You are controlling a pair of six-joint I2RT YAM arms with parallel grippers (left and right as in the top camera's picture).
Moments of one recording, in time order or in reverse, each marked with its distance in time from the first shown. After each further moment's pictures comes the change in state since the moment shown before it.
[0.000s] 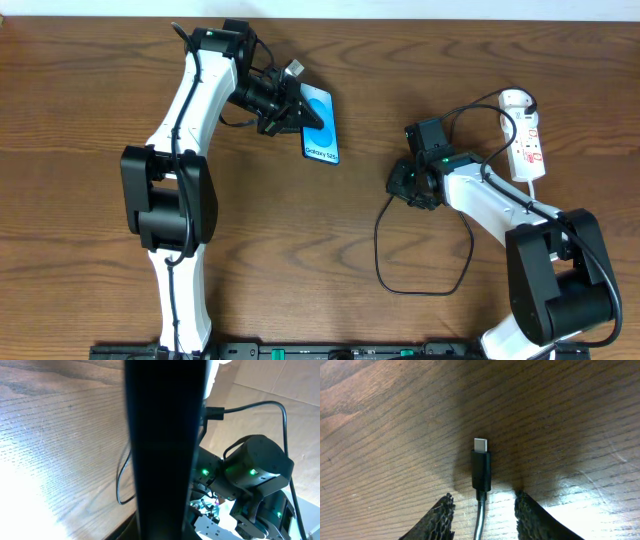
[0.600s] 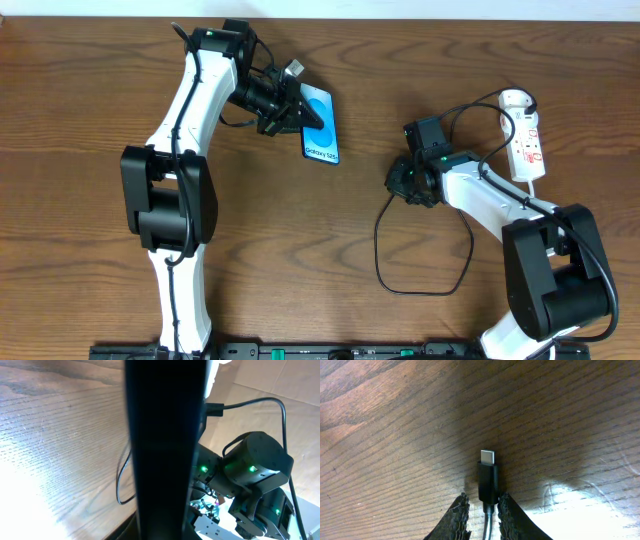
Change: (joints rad) left arm 0.000 0.000 0.000 0.000 0.000 0.000; right arm 0.000 0.024 0.010 0.023 0.002 0.011
